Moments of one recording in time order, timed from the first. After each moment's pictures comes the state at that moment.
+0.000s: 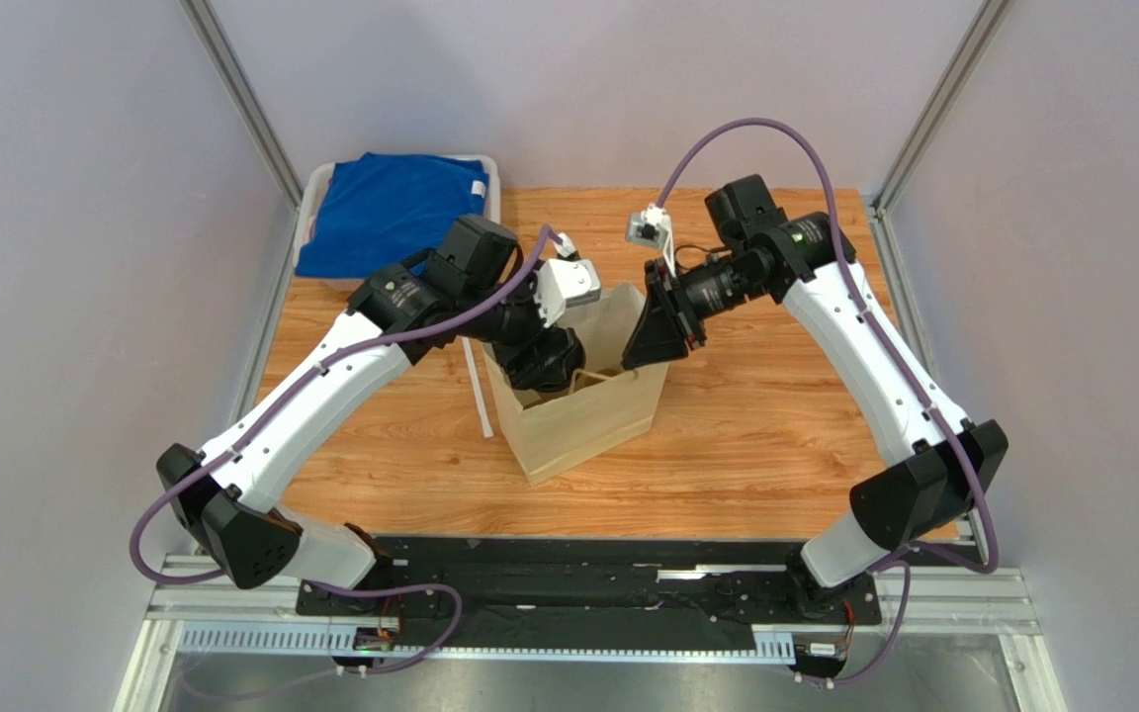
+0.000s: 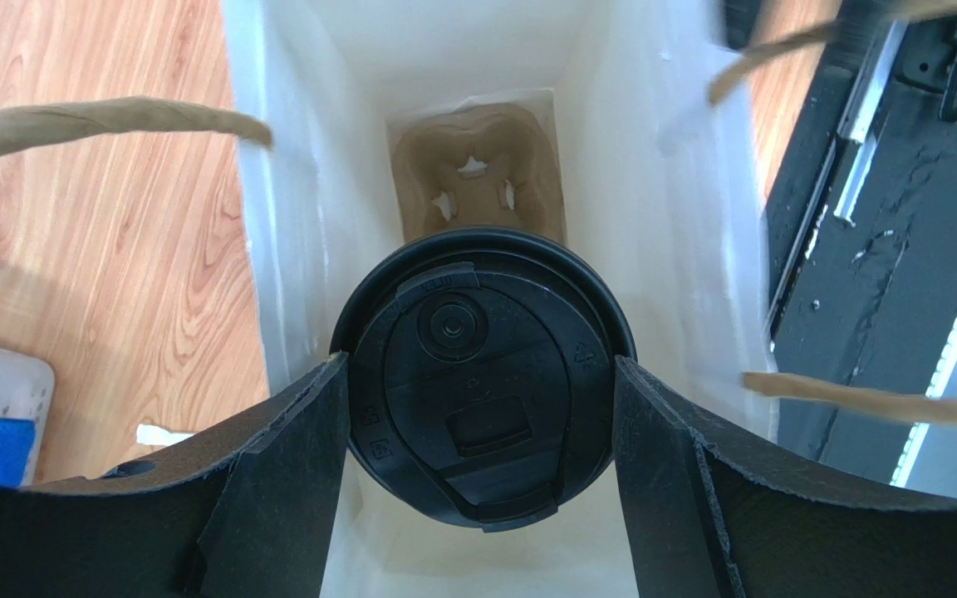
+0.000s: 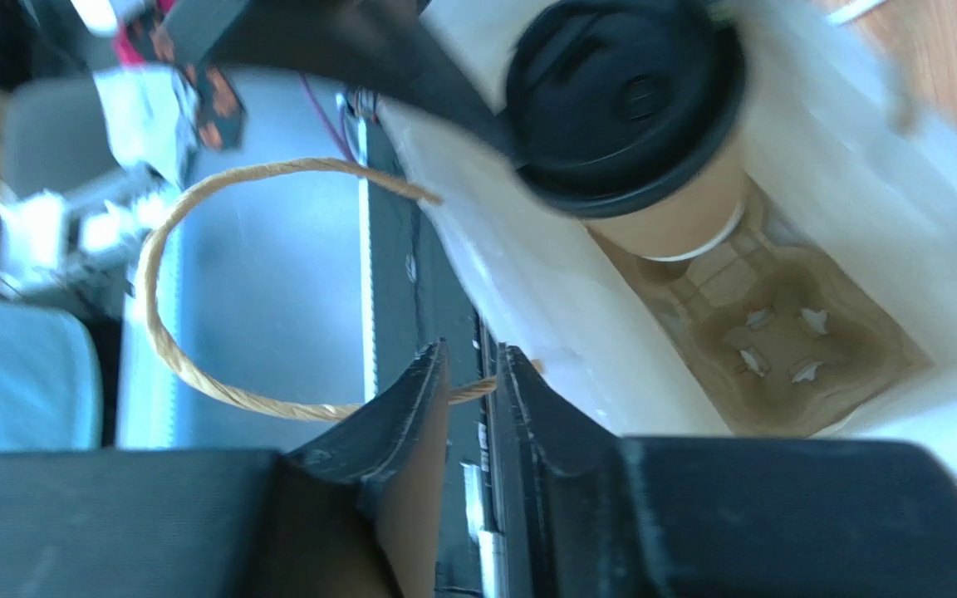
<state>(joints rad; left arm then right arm) -0.68 1.40 1.54 -0.94 0.39 0.42 0.42 1.57 1.73 -1.23 -1.07 -0.43</state>
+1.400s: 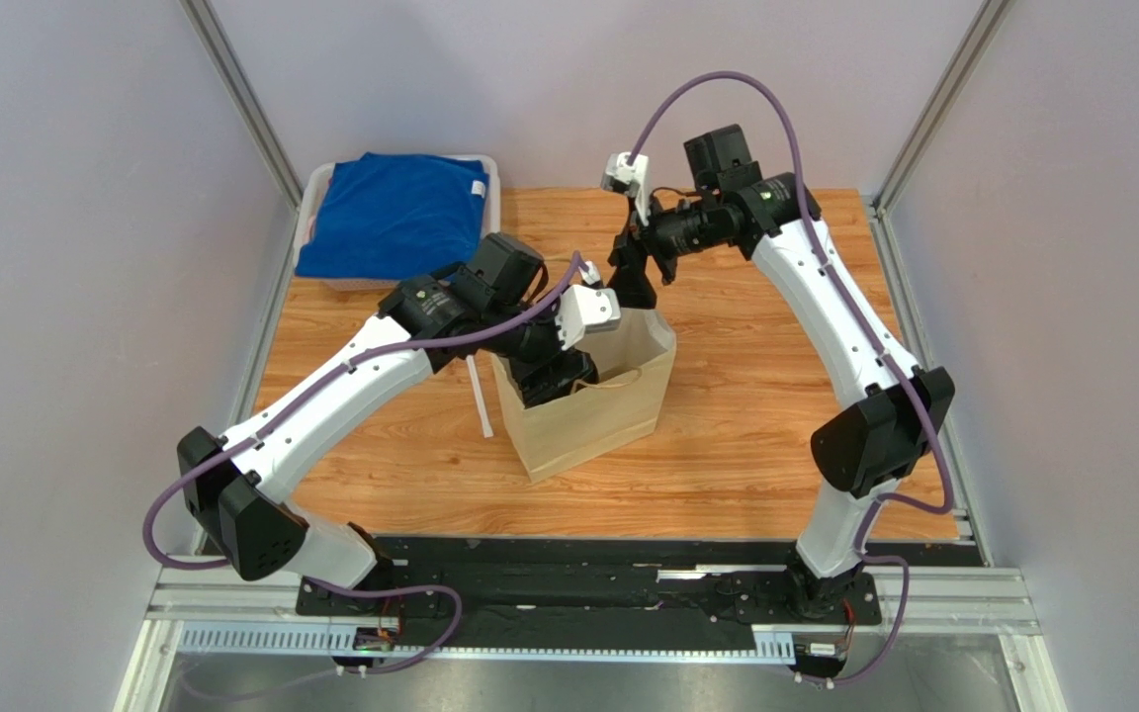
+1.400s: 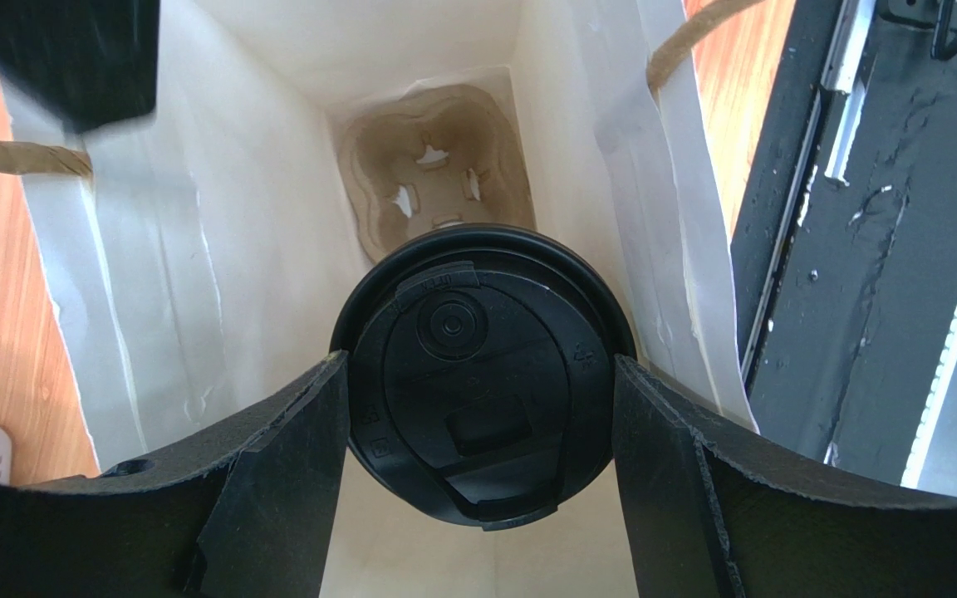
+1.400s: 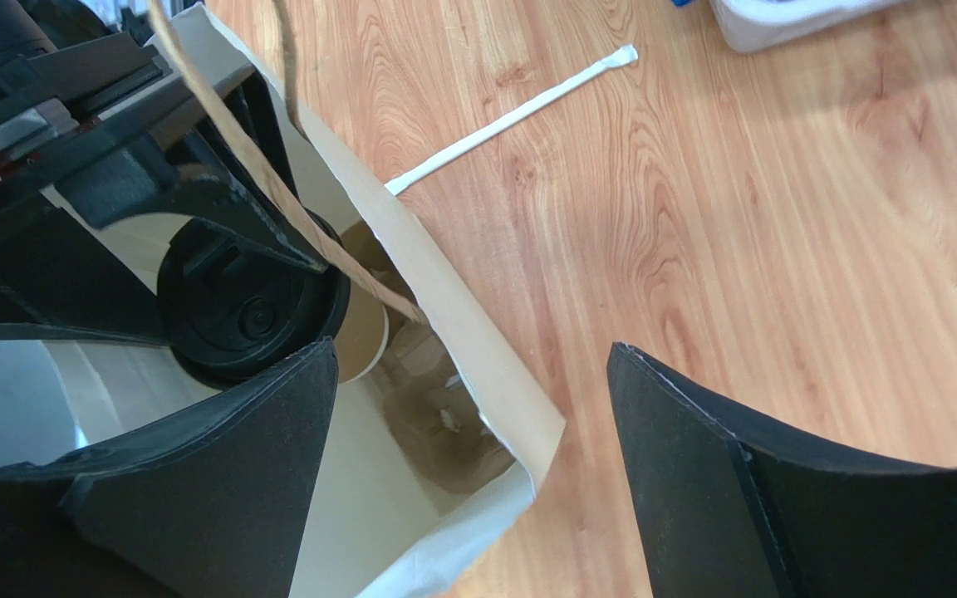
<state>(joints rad) -0.75 1.44 1.47 -0.89 0.41 0.47 0.40 1.80 1.98 -1.03 -0.86 -0.53</state>
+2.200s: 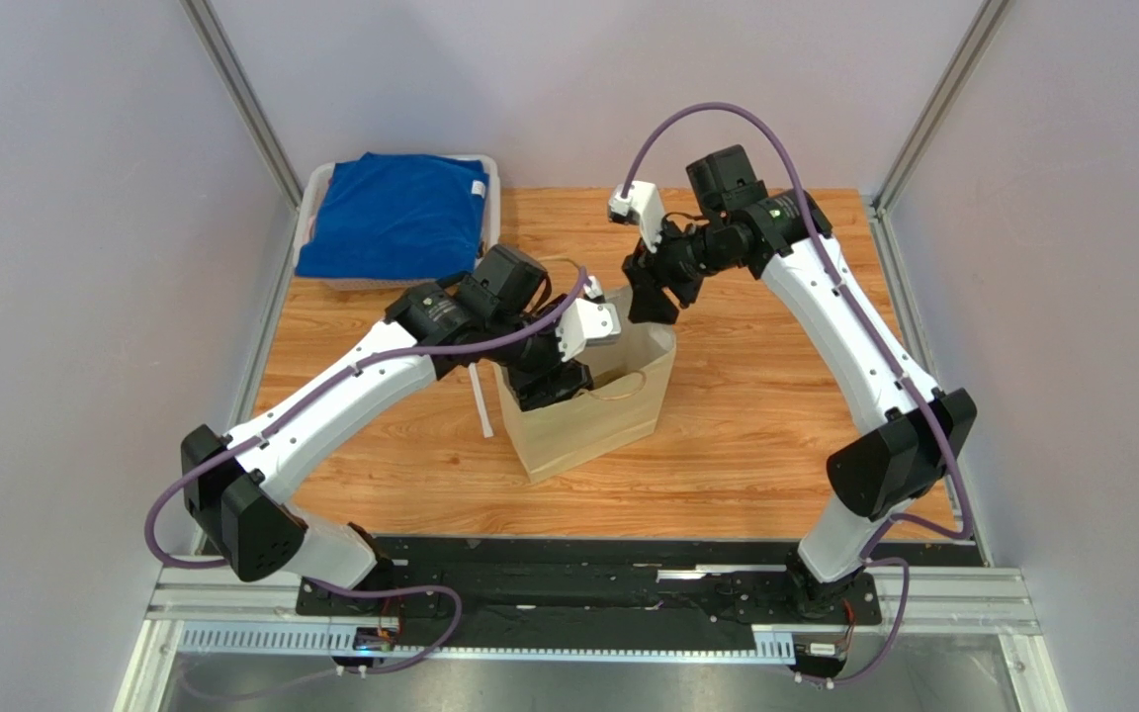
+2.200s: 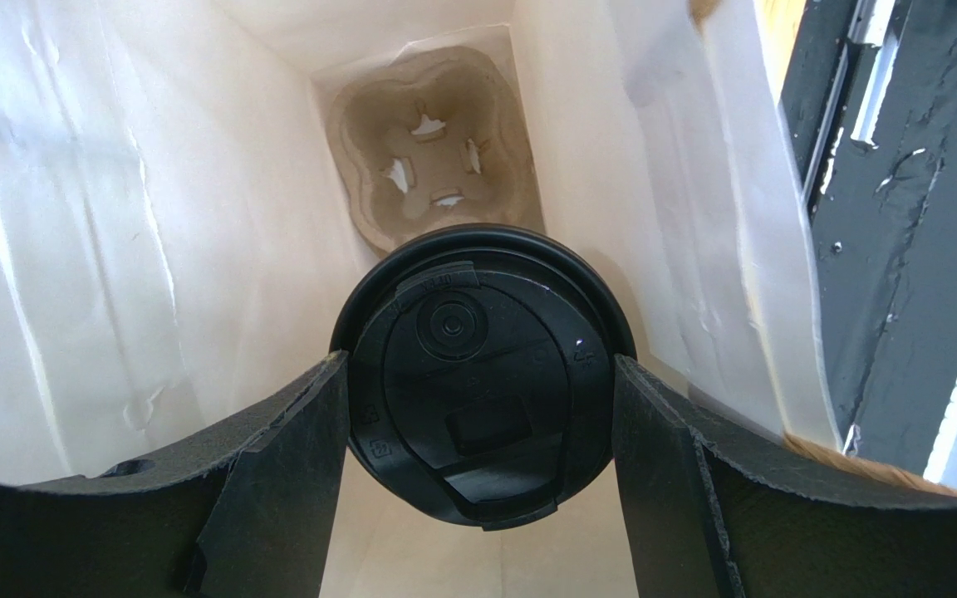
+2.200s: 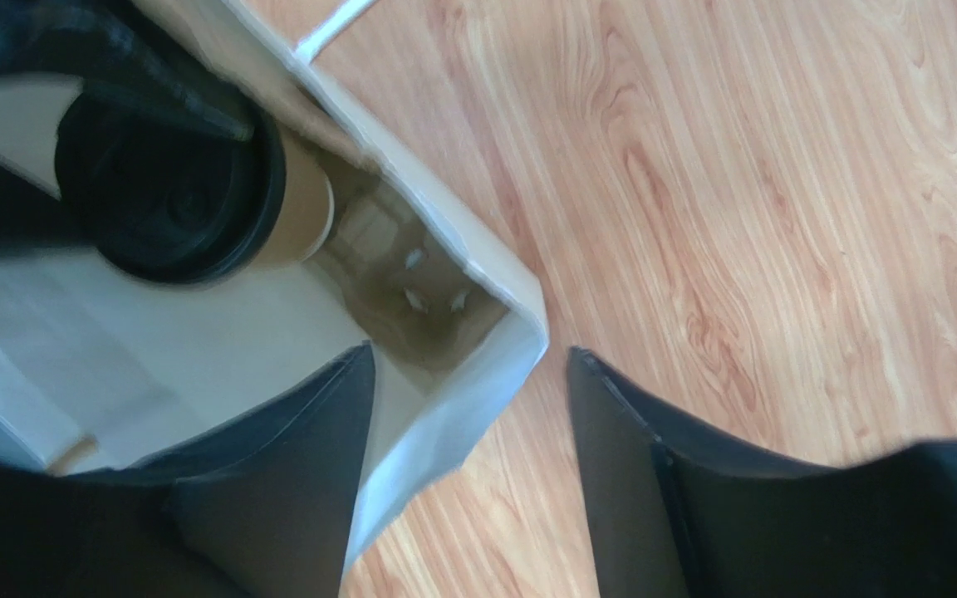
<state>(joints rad) -0.76 1.43 1.42 -0.89 0.39 0.51 0.44 1.70 1.88 -1.12 -0.56 -0.54</state>
